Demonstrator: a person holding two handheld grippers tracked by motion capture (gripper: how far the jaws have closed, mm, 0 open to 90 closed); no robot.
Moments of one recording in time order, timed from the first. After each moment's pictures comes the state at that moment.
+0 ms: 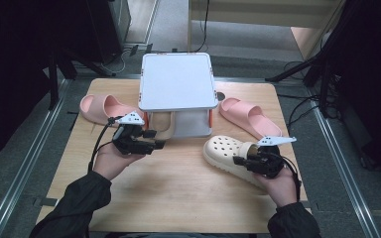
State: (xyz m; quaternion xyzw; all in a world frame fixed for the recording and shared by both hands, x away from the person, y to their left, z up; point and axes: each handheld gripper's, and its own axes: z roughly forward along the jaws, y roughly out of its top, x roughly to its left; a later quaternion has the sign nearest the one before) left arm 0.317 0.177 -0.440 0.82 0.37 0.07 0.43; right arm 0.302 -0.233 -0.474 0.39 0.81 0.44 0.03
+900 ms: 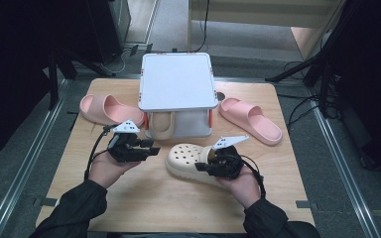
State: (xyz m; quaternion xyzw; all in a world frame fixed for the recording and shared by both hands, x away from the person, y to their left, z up) left arm 0.300 0.186 -0.451 0.82 0.38 0.07 0.42; right arm 0.297 -0.130 -0.477 0.32 0.85 0.42 -0.02
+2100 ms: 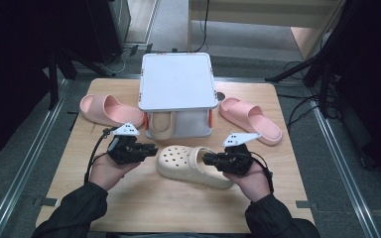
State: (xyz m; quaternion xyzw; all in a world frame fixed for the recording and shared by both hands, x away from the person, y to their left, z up) left arm 0.294 0.182 -0.459 0.82 0.38 0.06 0.42; right arm 0.301 -0.157 -0.459 0.29 0.84 0.45 0.02
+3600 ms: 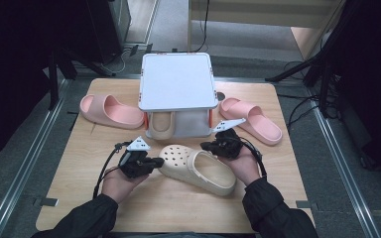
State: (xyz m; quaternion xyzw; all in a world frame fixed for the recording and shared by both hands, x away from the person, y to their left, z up) left arm 0.280 0.161 -0.496 0.83 0.40 0.06 0.40; right arm 0.356 -0.137 -0.484 0.30 0.87 0.40 0.04
